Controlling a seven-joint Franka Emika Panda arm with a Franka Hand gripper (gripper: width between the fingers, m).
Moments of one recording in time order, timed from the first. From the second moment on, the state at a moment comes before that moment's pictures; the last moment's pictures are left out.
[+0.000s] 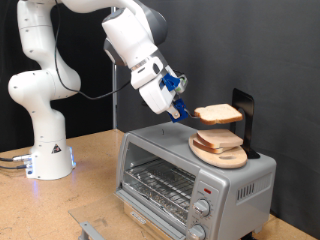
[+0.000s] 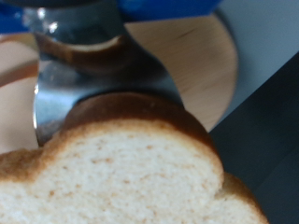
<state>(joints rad) 0.17 -0.28 0.10 -2.46 0.76 2.59 -0.19</state>
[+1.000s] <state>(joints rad) 0.14 -0.45 -0.04 -2.65 0.81 2.52 -0.37</state>
